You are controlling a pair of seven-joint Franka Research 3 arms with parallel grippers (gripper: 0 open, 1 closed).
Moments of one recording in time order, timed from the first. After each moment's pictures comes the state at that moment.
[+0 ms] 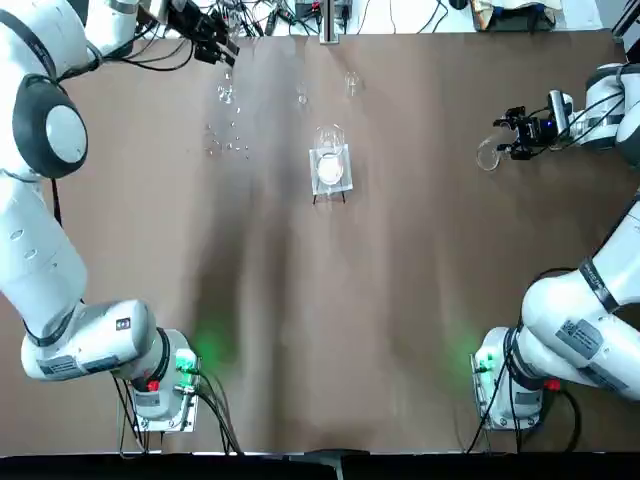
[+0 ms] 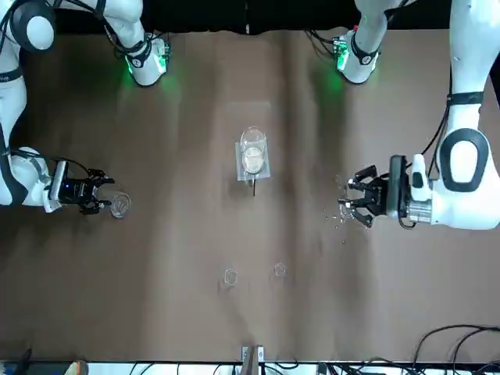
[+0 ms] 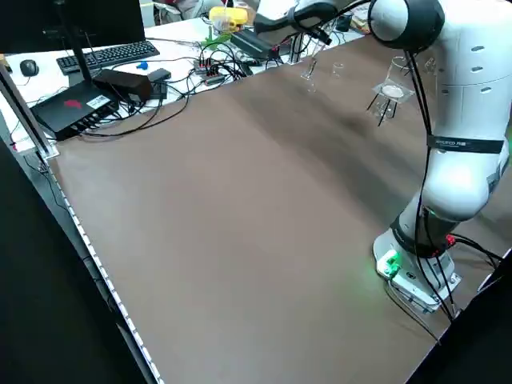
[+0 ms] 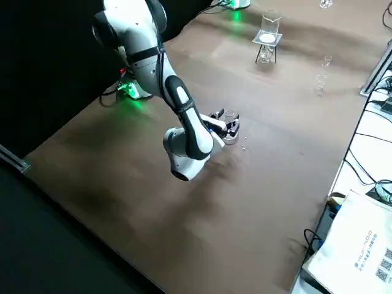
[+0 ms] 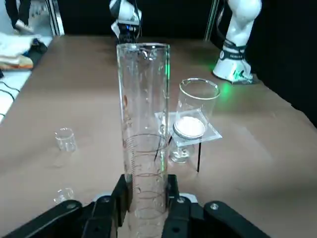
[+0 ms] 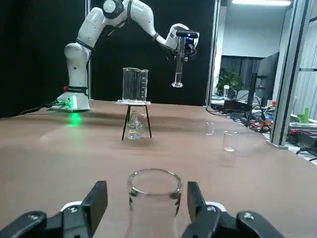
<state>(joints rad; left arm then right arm) 0.16 0.47 -0.24 -1.55 -0.89 1.63 1.93 -0.56 0.84 0.01 -1.70 1.06 1.34 -2.71</state>
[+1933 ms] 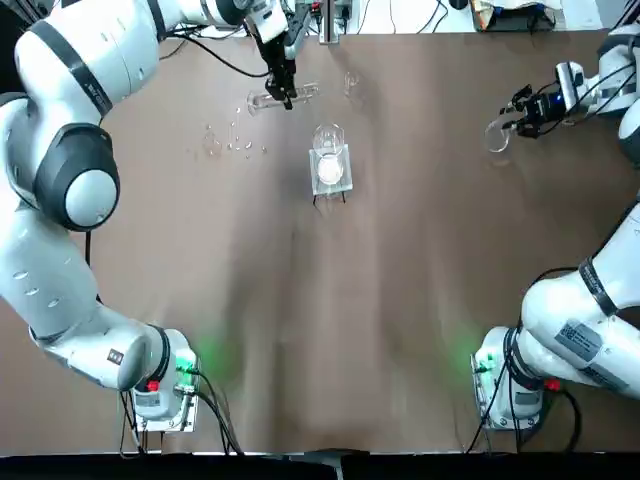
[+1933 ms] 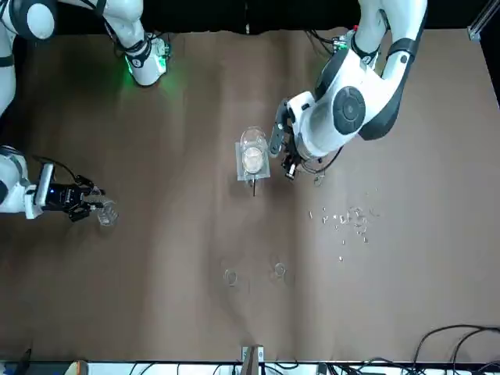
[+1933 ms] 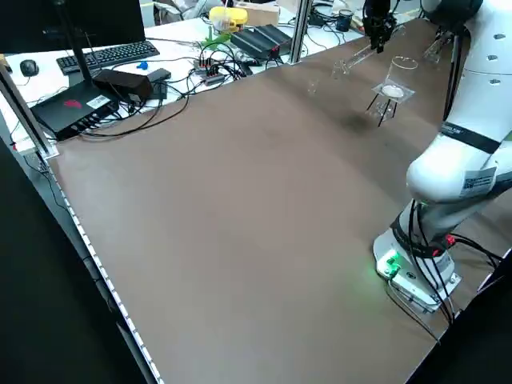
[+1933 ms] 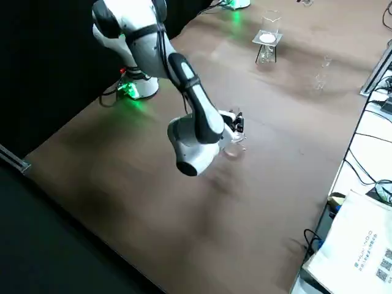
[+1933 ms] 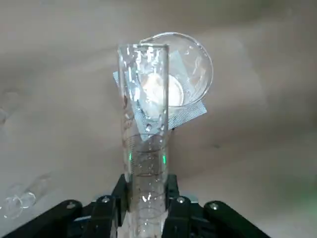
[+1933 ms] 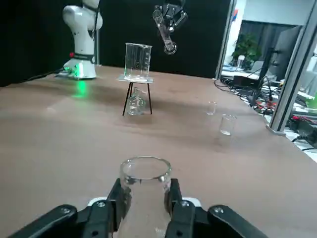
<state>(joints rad) -0.37 0.35 -0.24 -1.55 -0.26 1.84 1.37 -0.52 0.74 0.00 -1.61 0.97 1.40 -2.63</state>
